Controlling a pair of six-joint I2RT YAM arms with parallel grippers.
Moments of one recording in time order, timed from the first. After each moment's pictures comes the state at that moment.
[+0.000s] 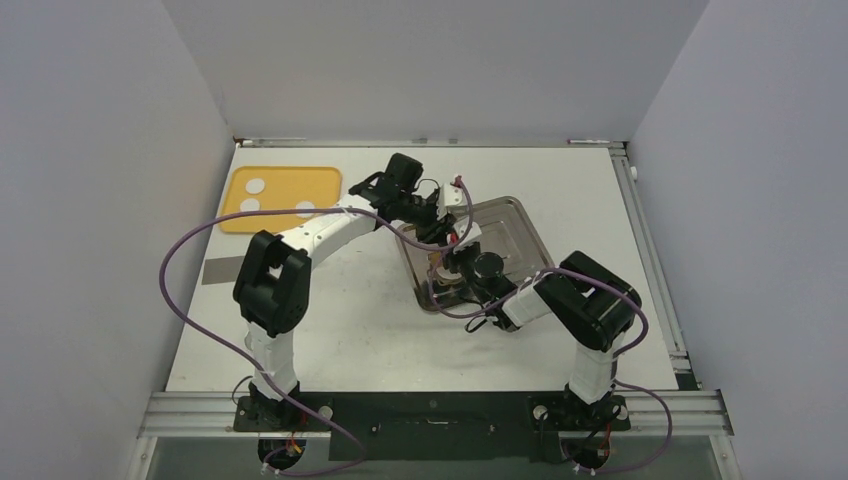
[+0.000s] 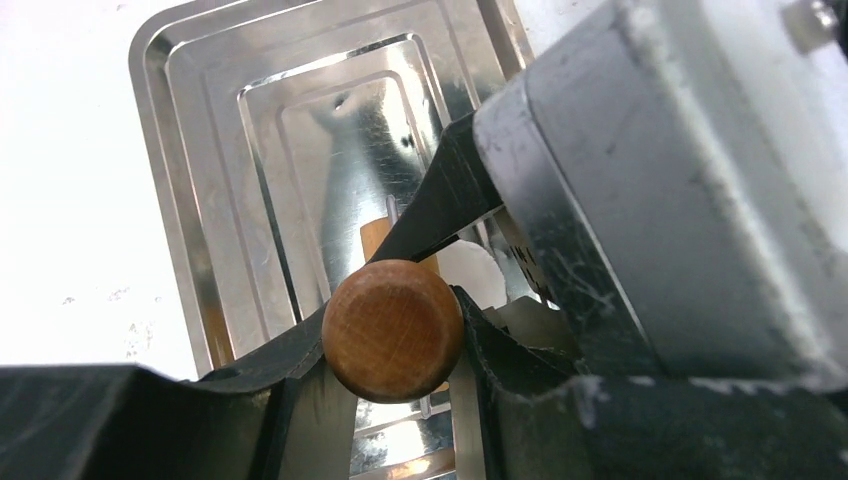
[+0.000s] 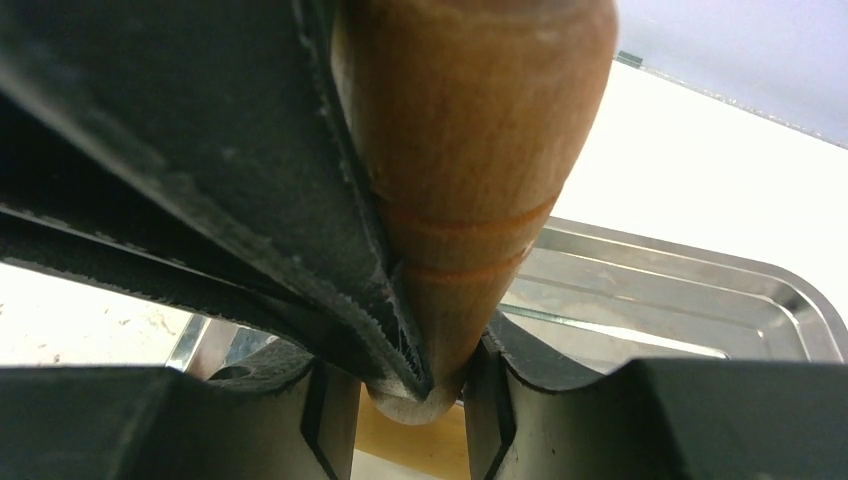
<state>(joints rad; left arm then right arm) -0.60 1.96 1.57 -0.44 0.75 0.65 0.72 1.85 0.58 1.16 0.21 -0.09</state>
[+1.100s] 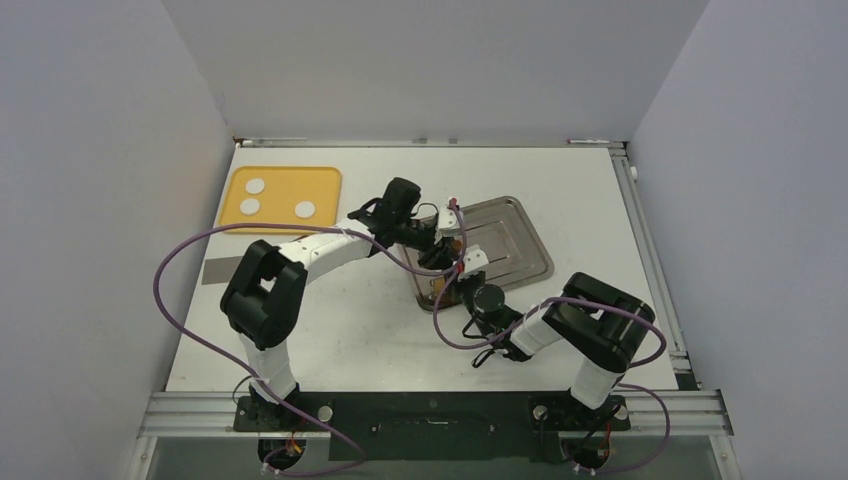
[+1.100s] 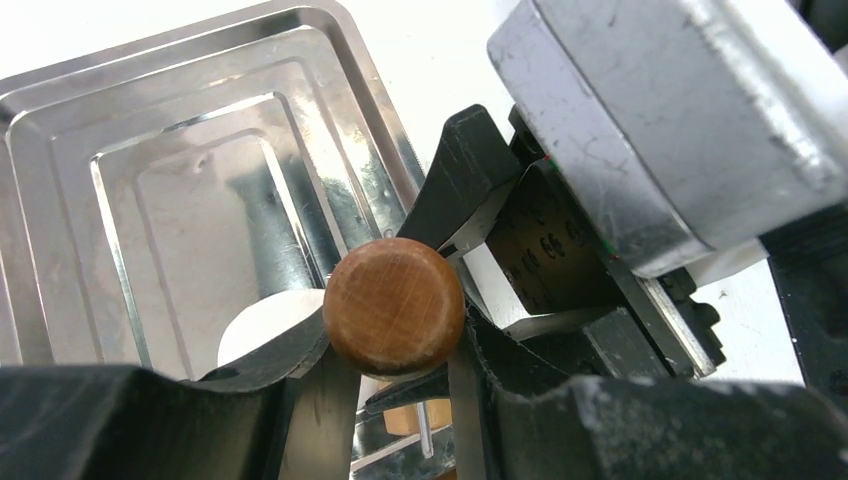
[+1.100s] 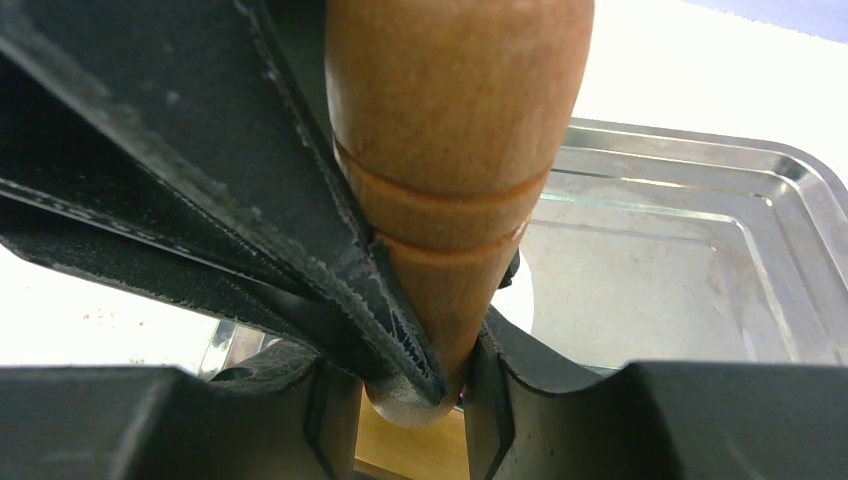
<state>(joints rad) -0.65 1.84 1.27 -0.18 0.91 0.54 0.89 1.73 0.37 1.21 0.43 0.02</state>
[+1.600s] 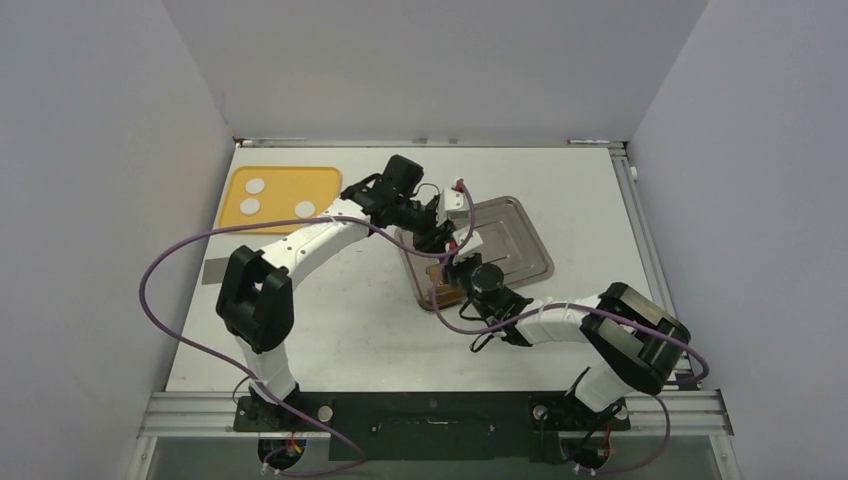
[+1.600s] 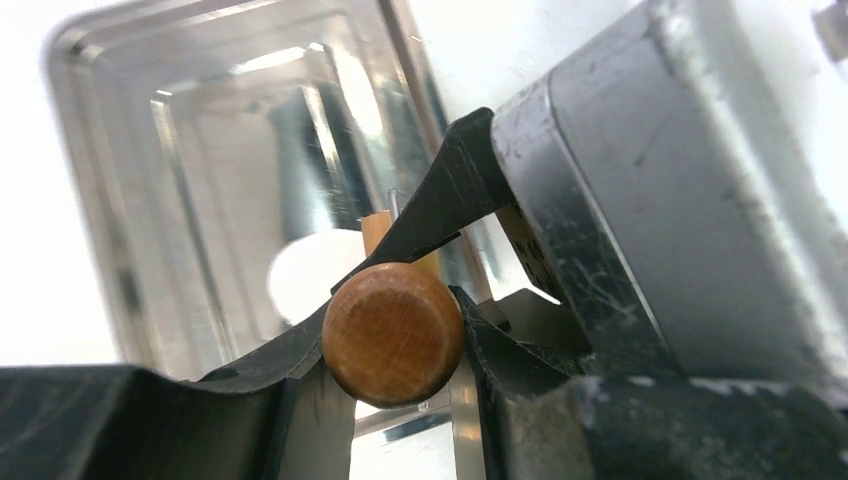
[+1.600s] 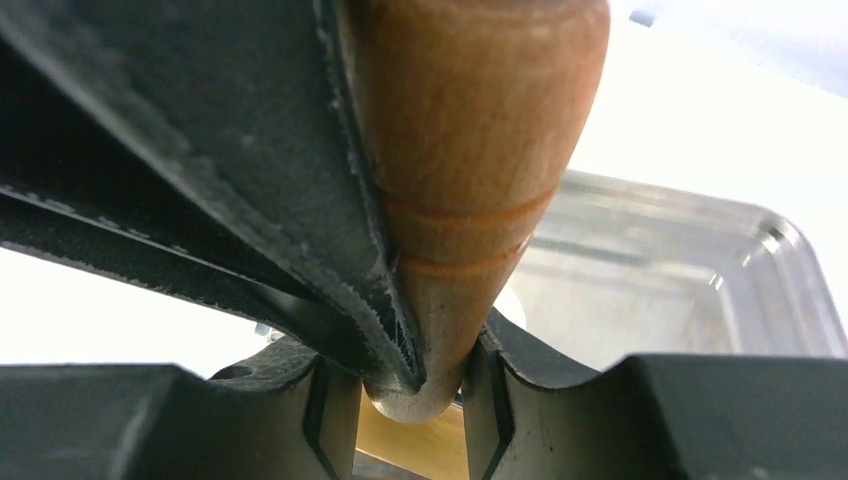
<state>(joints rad) -0.66 1.80 1.46 -0.53 0.79 0.58 0.89 1.54 0.47 0.87 0.39 -0.01</state>
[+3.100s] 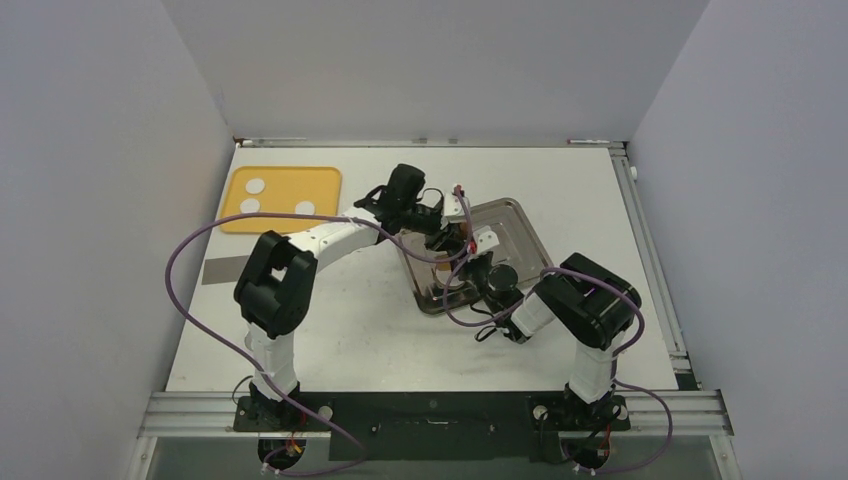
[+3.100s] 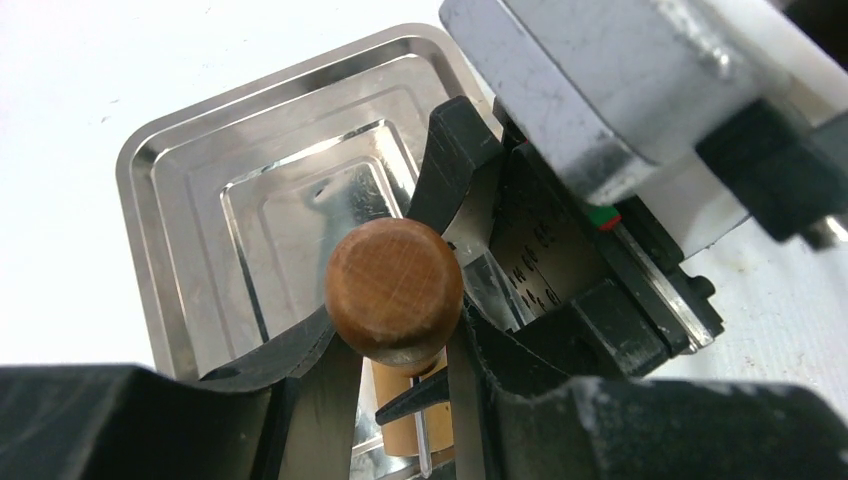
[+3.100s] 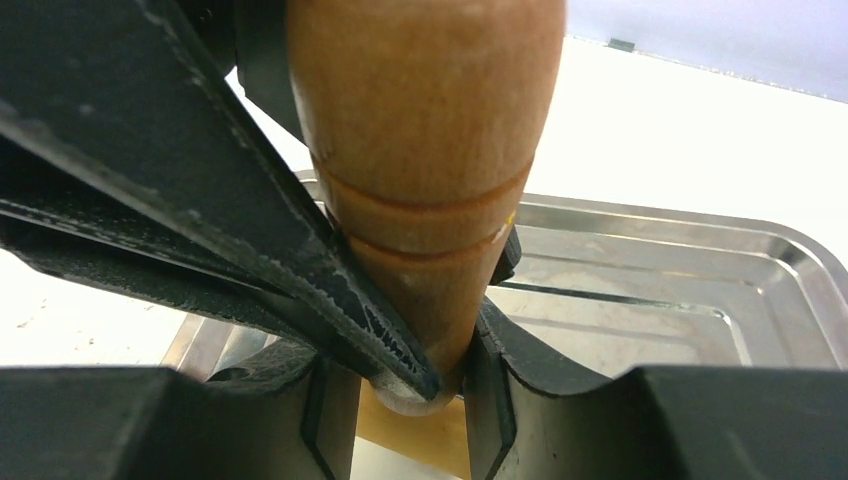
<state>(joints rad) -0.63 1.94 1.42 -0.16 0.86 0.60 0.69 1.86 0.44 1.35 0.18 0.00</state>
